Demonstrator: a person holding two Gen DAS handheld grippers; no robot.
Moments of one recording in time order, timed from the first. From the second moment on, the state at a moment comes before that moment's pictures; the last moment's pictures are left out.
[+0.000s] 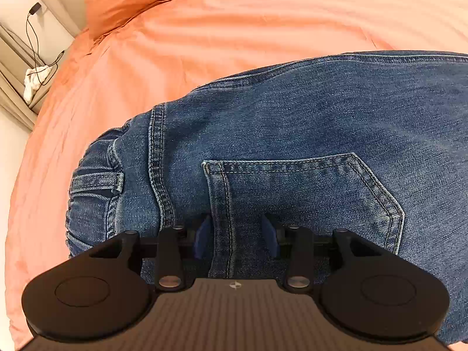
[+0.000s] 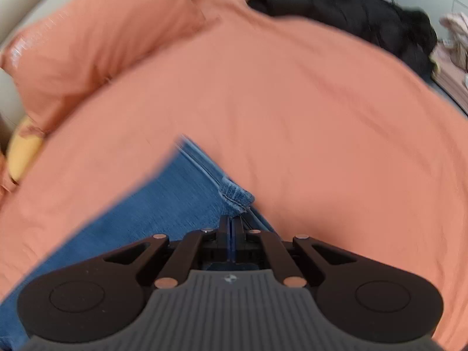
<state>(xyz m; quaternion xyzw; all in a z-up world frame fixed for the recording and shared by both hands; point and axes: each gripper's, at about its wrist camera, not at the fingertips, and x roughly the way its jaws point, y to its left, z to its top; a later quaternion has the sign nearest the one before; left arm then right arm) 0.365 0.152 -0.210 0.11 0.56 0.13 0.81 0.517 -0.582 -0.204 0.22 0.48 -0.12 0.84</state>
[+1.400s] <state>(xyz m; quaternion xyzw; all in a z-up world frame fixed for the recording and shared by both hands) 0.266 0.265 -0.066 0.08 0.52 0.03 0.85 0.434 -0.222 -0.170 0.09 0.55 0.17 0.81</state>
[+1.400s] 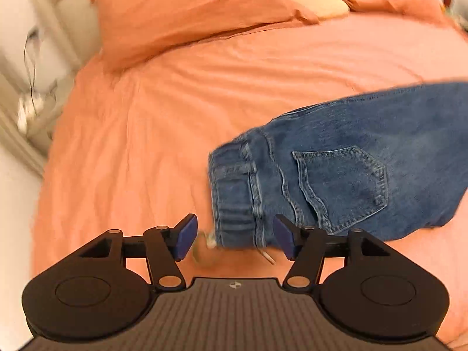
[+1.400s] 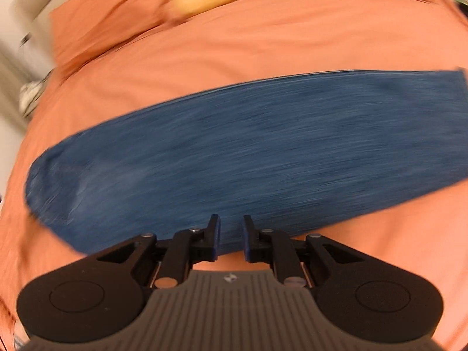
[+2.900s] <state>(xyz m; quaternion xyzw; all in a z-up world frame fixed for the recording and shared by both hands) 0.284 0.327 -0.141 -0.22 0.45 0.12 0.86 0.286 0.011 -0.228 -0.20 0.36 0.31 0.86</state>
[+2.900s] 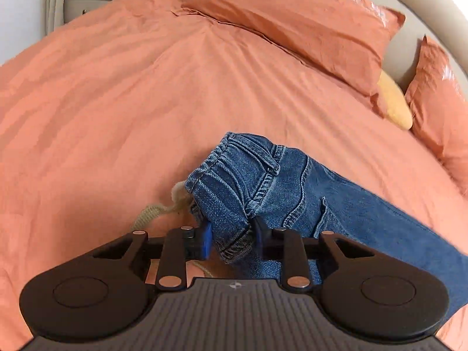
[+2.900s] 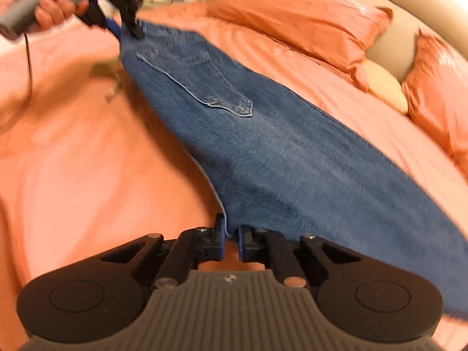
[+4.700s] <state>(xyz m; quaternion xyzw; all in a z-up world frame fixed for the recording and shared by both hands) 0.398 -0.155 -0.140 0.13 0.47 -0.16 0.86 0.398 -0.580 -0.229 0.41 0.39 -0.08 0.82</state>
